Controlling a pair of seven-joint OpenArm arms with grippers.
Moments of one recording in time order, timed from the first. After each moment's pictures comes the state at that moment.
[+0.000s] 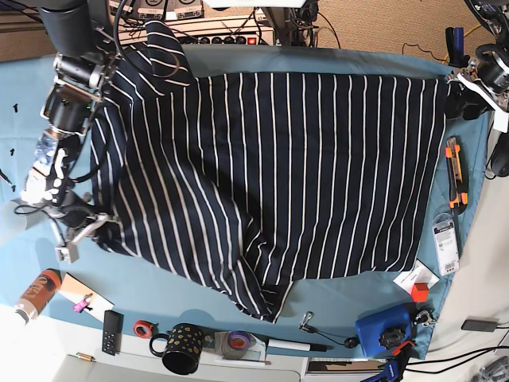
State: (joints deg) left arm 25.8 -14.2 -46.2 104.6 -50.9 -36.4 62.4; right arm 26.2 22.6 22.2 55.9 12.7 34.4 -40.5
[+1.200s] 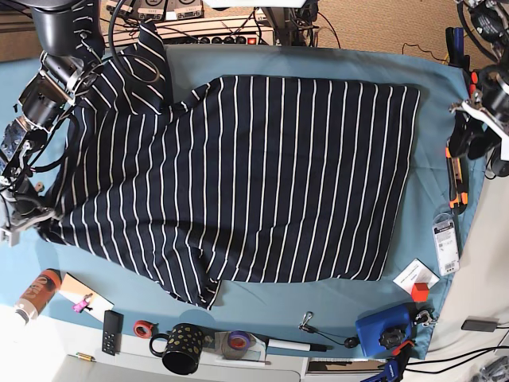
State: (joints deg) left arm 16.8 -14.2 -44.8 104.6 -50.8 -39.2 58.6; right arm 26.4 26.4 38.4 55.9 7.1 34.6 -40.6
